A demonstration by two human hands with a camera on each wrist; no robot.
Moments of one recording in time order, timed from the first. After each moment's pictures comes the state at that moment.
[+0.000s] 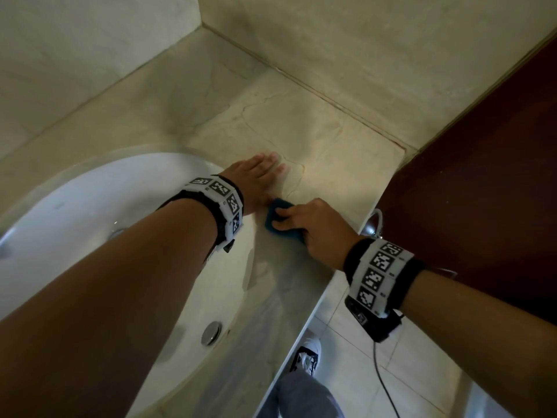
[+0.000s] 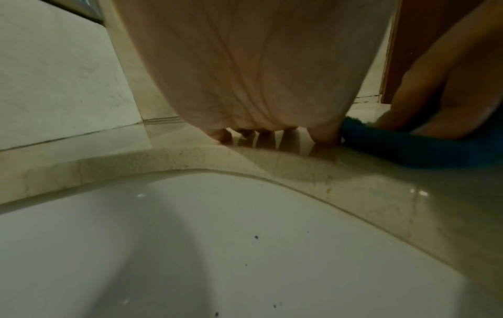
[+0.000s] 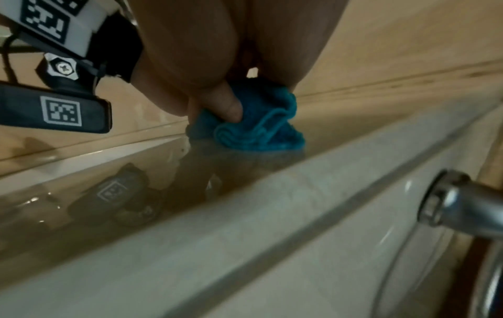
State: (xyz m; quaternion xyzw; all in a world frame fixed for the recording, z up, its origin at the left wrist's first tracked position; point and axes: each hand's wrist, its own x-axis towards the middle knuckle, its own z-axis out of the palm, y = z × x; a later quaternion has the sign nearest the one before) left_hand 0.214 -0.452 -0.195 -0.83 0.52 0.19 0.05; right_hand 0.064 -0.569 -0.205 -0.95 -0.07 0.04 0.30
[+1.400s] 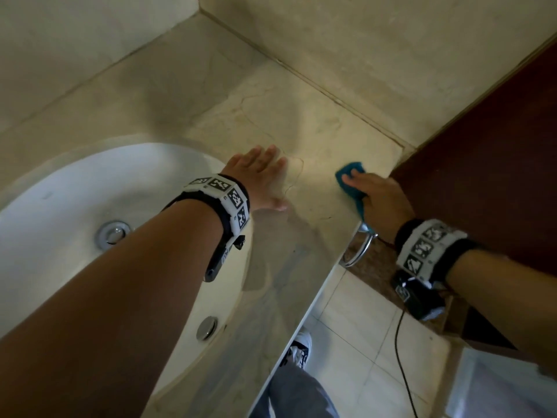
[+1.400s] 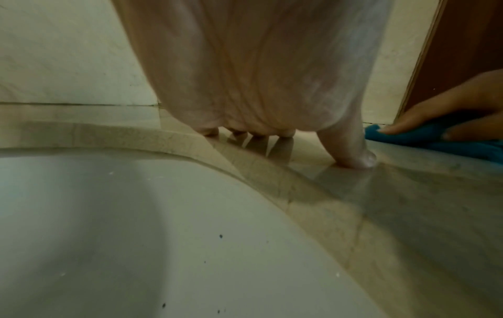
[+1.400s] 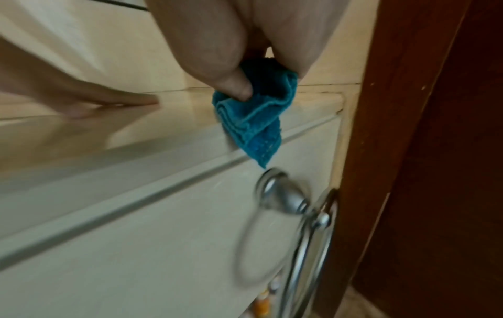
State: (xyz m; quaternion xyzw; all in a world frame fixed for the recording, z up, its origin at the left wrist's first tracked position) left_hand 0.203 -0.458 -0.187 -0.84 0.46 0.27 0.04; right_hand 0.035 -0.658 -0.202 -0.96 0.17 -0.01 0.20
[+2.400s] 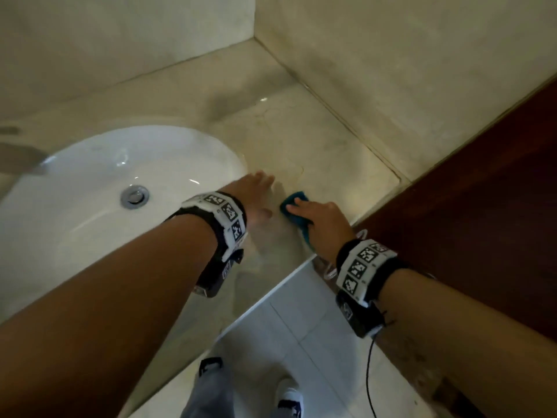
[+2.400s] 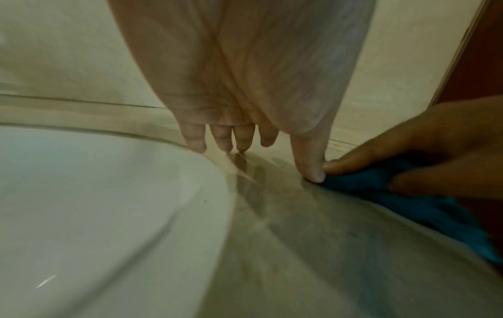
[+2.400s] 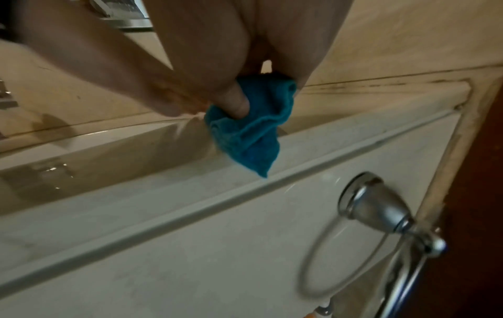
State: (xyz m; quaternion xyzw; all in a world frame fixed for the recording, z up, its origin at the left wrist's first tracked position) left_hand 0.137 -0.444 -0.166 -0.91 0.30 0.29 -0.05; right_hand 0.039 -0.610 -0.214 -0.96 -0.01 0.05 0.29
